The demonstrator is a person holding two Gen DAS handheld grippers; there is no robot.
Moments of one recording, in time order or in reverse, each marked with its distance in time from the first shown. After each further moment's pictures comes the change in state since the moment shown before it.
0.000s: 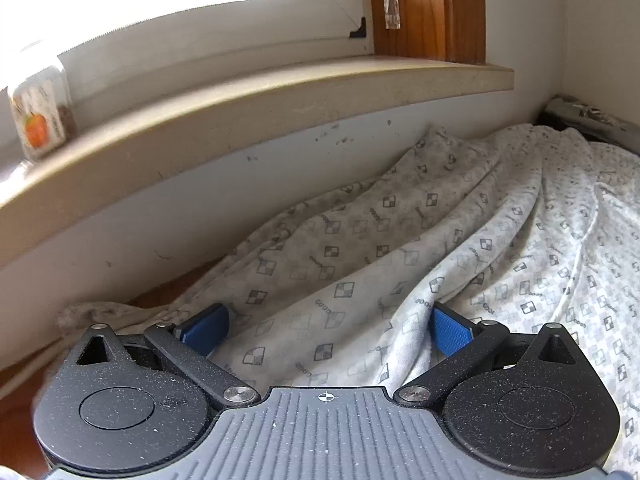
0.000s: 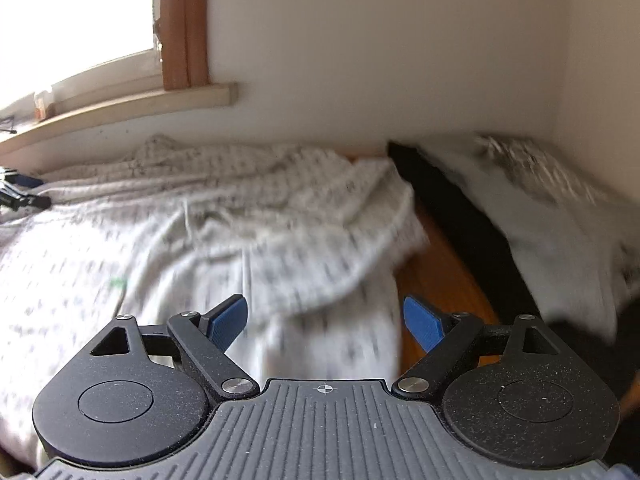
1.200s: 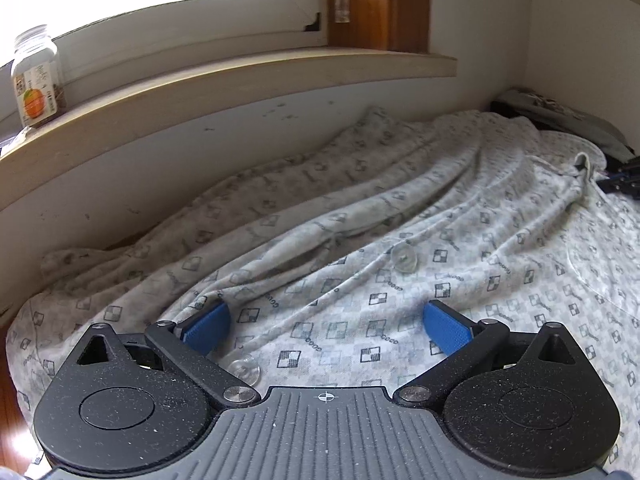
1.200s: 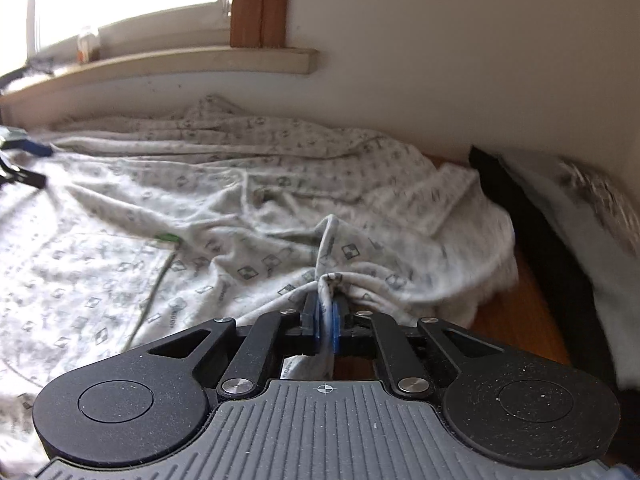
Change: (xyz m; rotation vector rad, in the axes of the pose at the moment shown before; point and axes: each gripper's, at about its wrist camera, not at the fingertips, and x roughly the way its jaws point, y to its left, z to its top) left arm -0.039 -0.024 -0.030 -0.020 0.029 -0.119; right arm 0.062 0.046 0.038 -0.207 0.049 0.086
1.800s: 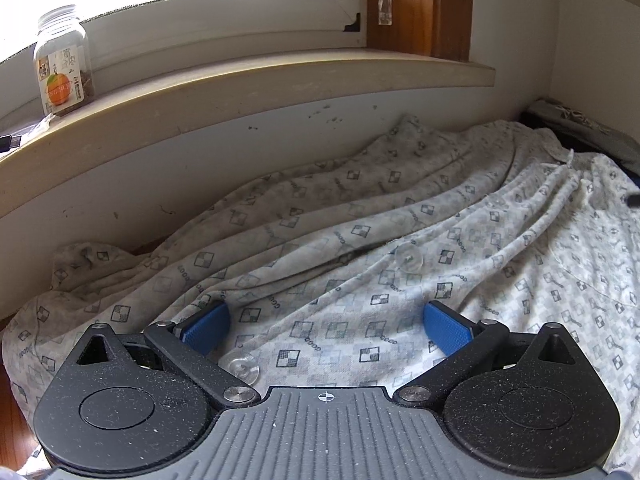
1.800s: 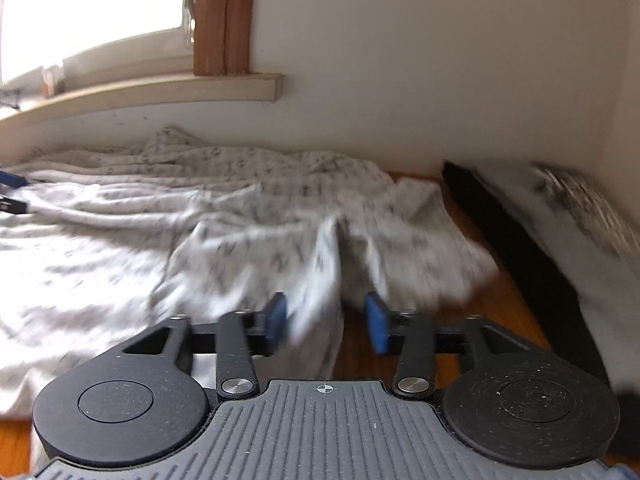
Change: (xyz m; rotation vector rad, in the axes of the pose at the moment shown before) left arm 0.003 0.022 0.005 -0.040 0.000 0.037; right arm -0.030 -0.011 -0.031 0.142 -0.111 -0.055
